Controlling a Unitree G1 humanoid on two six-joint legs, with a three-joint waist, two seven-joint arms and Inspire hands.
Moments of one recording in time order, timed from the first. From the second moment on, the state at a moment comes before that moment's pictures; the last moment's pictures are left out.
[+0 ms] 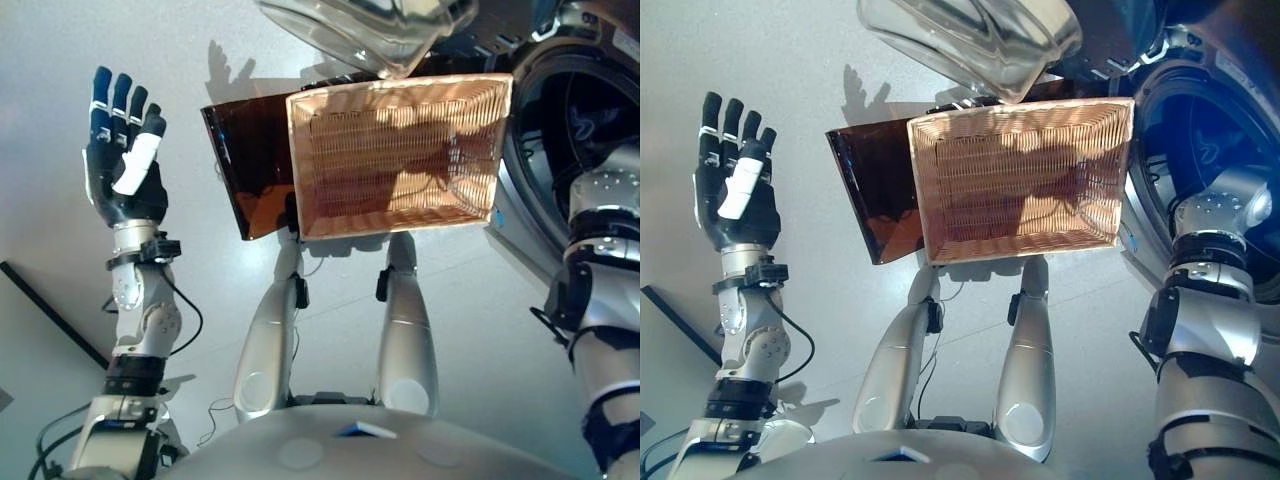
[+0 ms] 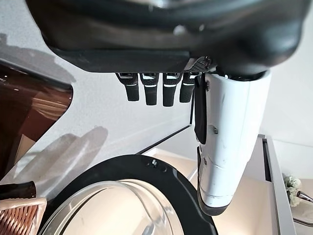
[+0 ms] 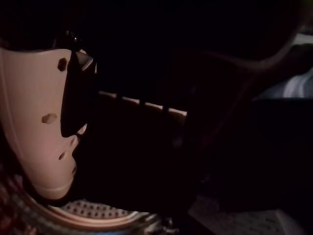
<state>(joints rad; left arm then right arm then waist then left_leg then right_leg) -0.04 0.38 -0.01 0.07 -0.87 -0.48 0.04 -0.90 -0.66 -0.25 1.04 1.27 -0.66 -0.35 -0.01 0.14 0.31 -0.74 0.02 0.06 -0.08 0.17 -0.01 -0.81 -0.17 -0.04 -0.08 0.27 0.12</state>
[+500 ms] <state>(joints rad) -0.04 0.39 -0.01 0.07 -0.88 -0.48 0.04 -0.91 -0.65 -0.27 1.04 1.26 -0.68 -0.39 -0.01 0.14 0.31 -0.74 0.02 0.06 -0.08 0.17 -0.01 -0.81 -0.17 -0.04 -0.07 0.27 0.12</state>
